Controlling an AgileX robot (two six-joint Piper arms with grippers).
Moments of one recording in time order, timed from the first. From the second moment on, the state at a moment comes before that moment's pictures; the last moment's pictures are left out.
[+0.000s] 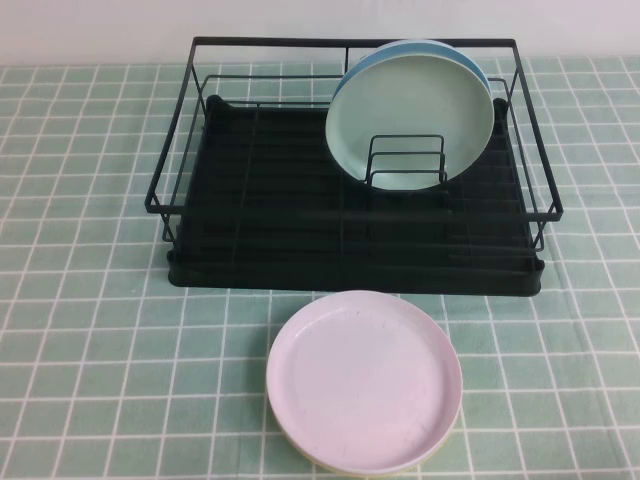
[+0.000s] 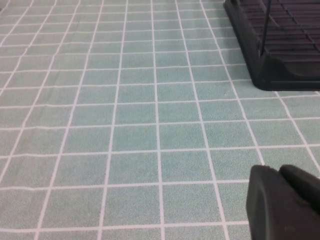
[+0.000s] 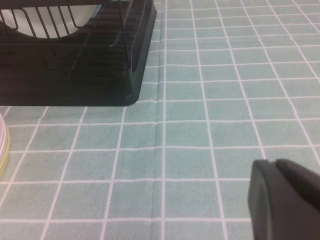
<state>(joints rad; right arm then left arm) 0.09 -0.01 0.03 -0.01 0.35 0.09 -0.05 -0.01 0.02 -0.06 0.35 0.17</state>
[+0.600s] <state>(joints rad) 0.09 -0.01 0.03 -0.01 0.35 0.09 -0.05 -0.01 0.02 -0.05 0.35 0.17</state>
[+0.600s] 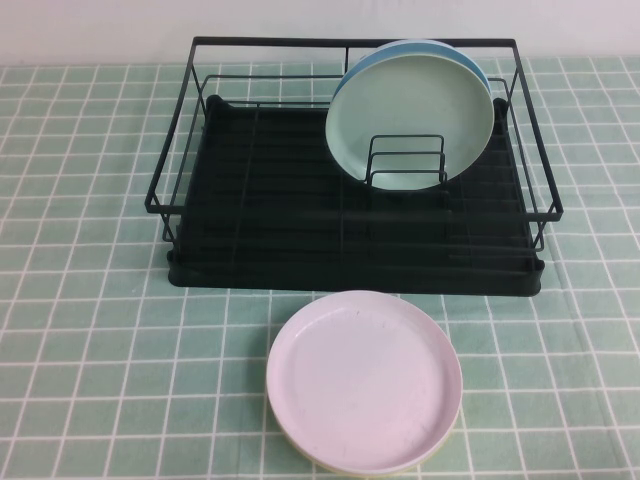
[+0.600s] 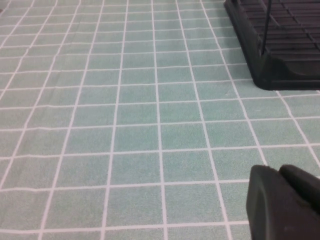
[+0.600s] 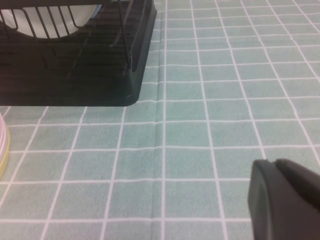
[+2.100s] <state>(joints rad) 0.09 -0.01 0.03 -0.01 0.35 0.09 -0.12 0.51 -0.65 -0.48 0.73 0.41</state>
